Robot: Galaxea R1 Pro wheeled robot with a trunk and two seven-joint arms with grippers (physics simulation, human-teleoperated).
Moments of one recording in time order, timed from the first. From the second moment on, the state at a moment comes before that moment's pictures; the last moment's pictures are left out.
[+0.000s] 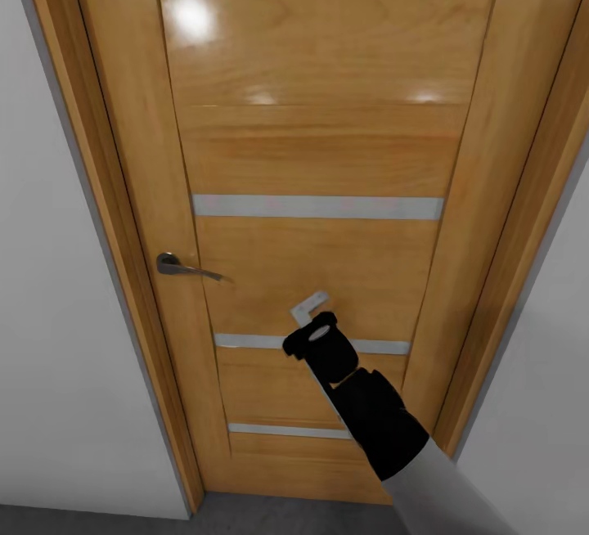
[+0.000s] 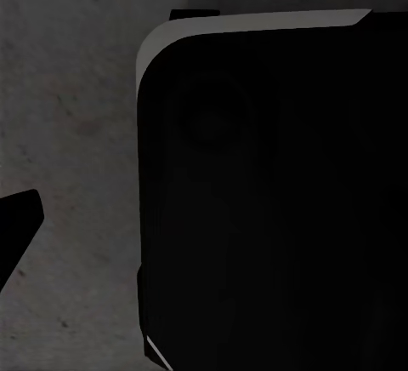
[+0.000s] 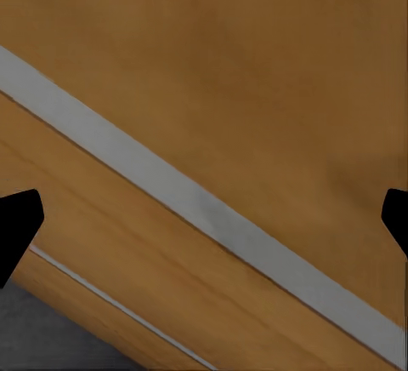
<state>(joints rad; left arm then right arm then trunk) 0.00 0.01 0.00 -0.05 0.01 -0.06 0.00 -0.68 0.17 0.55 -1.33 0.20 1.03 -0.03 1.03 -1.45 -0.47</state>
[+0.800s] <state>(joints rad) 0.00 0.01 0.00 -0.05 0.01 -0.06 0.00 -0.86 0.16 0.54 -0.85 0.20 0.76 -0.03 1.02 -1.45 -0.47</state>
